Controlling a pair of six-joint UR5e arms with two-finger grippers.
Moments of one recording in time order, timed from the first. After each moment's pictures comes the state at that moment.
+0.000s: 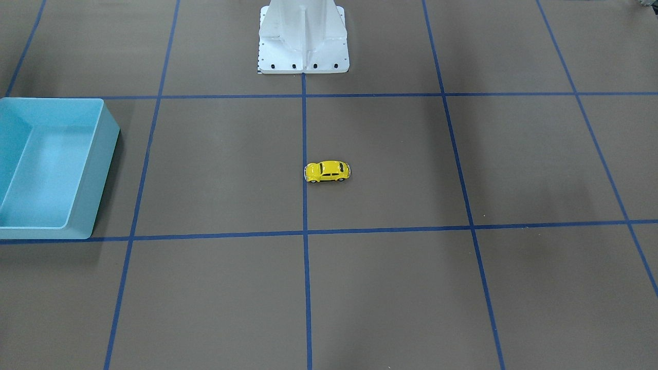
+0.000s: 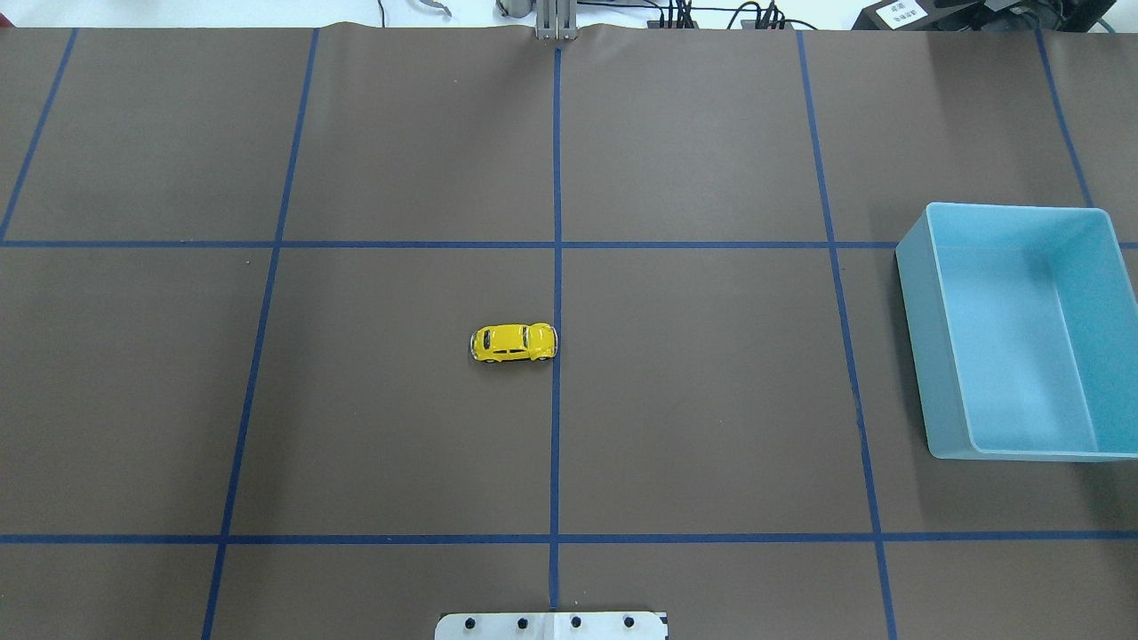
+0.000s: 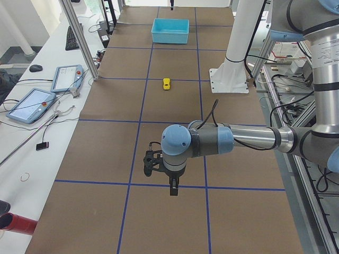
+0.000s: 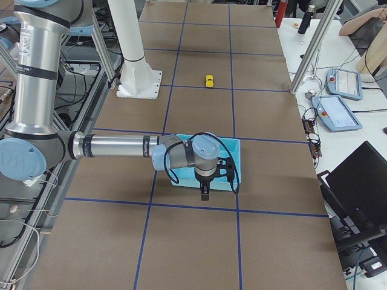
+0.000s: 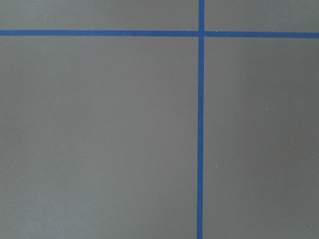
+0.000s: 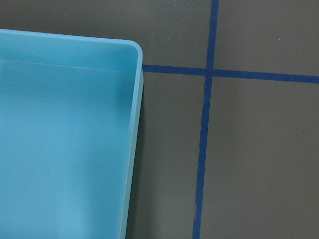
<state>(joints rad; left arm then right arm) -1.72 -1.34 -1.88 -1.37 -2.37 0.18 1.46 -1.74 1.75 -1.43 2.36 0.13</state>
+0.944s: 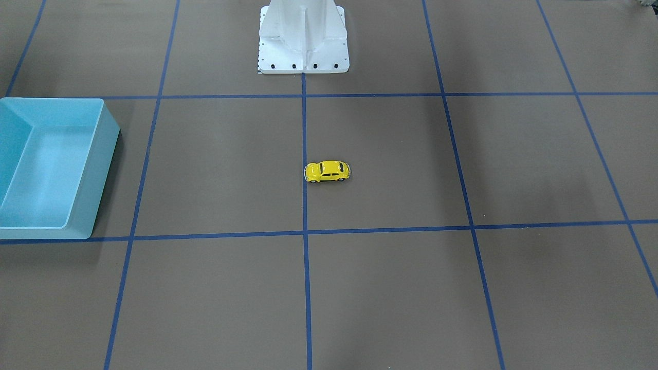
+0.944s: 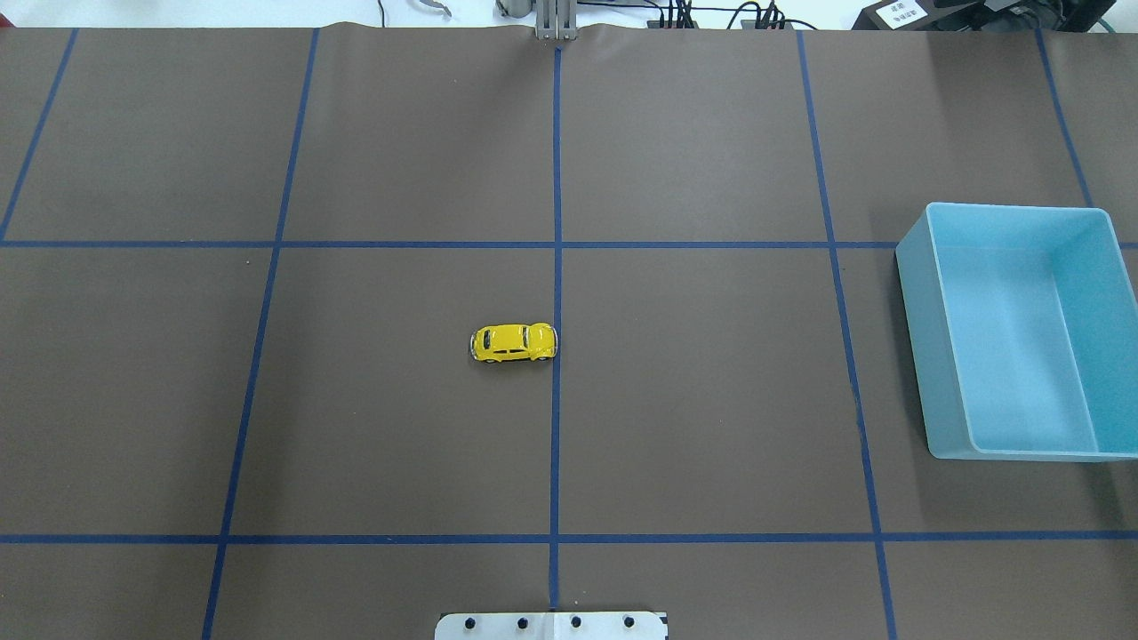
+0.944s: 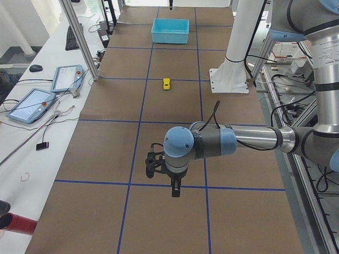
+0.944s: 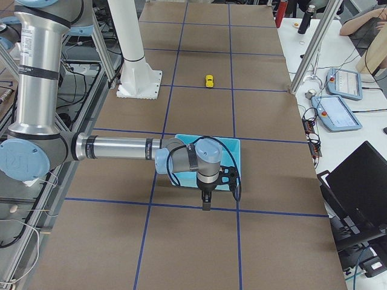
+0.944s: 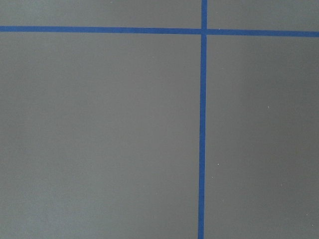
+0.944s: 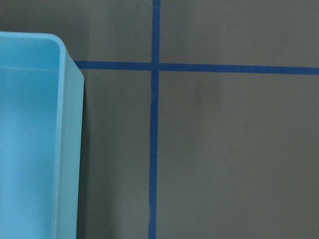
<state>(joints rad) -1.73 -1.33 -1.88 -1.38 -2.37 0.19 1.46 -1.72 1.70 -1.42 2.24 0.13</state>
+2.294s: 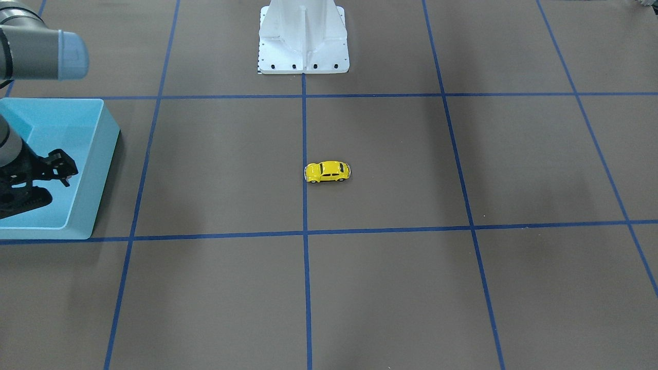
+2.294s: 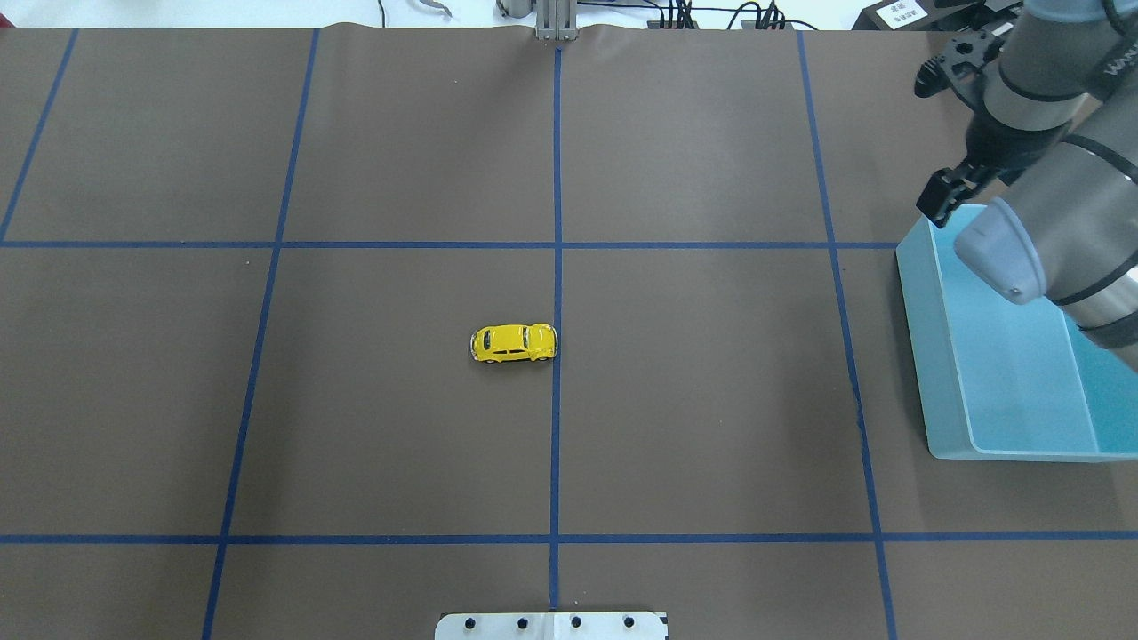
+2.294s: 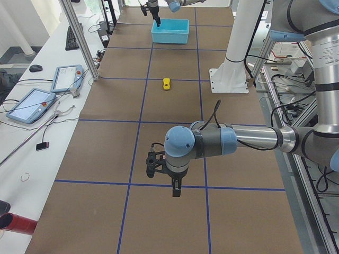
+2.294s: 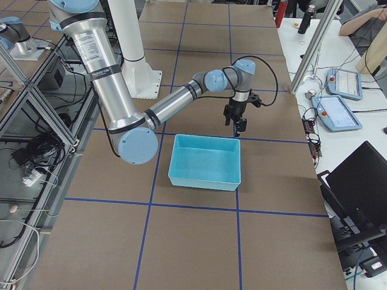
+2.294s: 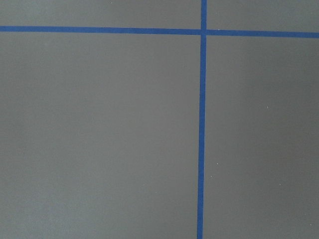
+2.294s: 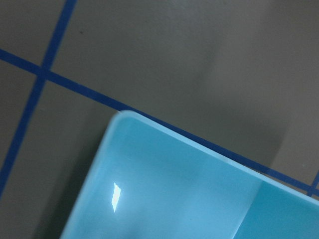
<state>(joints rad) -1.73 -1.33 -1.89 -1.37 -2.37 0.19 1.03 -1.15 1.80 -1.96 2.01 0.11</state>
